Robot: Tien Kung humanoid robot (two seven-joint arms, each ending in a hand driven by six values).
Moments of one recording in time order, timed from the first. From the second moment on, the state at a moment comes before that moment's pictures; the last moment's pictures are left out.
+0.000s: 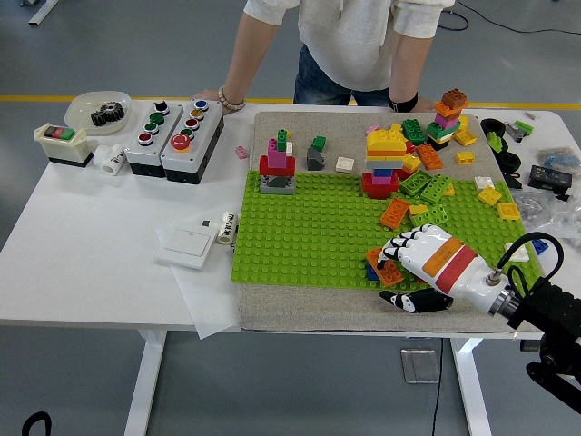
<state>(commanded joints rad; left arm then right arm) -0.20 0.14 -0.45 -0.29 1.56 0.00 0.16 0.48 -0.52 0.57 1.23 -2.18 -0.49 0.27</state>
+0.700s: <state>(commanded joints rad) -0.20 0.14 -0.45 -0.29 1.56 0.00 0.16 0.49 -0.51 0.56 1.23 -2.18 -0.48 0.27</state>
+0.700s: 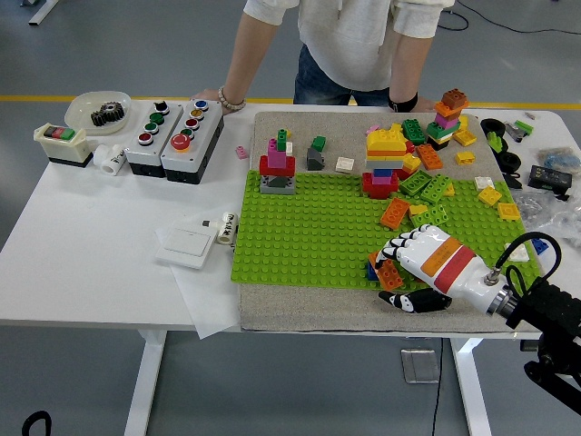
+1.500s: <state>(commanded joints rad) -0.20 0.14 -0.45 -0.30 1.57 -0.01 0.16 0.49 -0.49 0.55 1.21 -2.19 -0.48 0.26</state>
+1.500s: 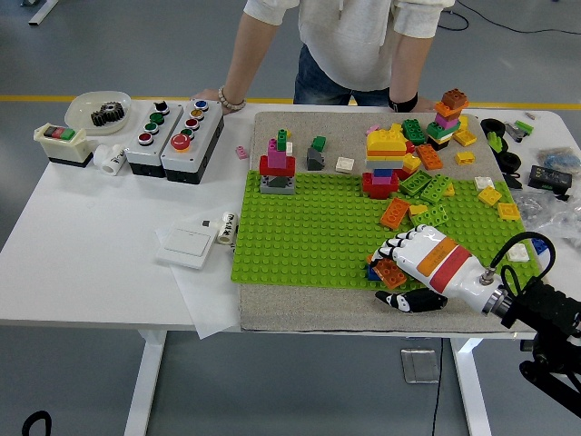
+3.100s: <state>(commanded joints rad) -0.21 0.14 -0.45 -0.29 1.56 -0.01 0.16 0.49 -0.49 0.57 1.24 -2.21 -0.47 0.24</state>
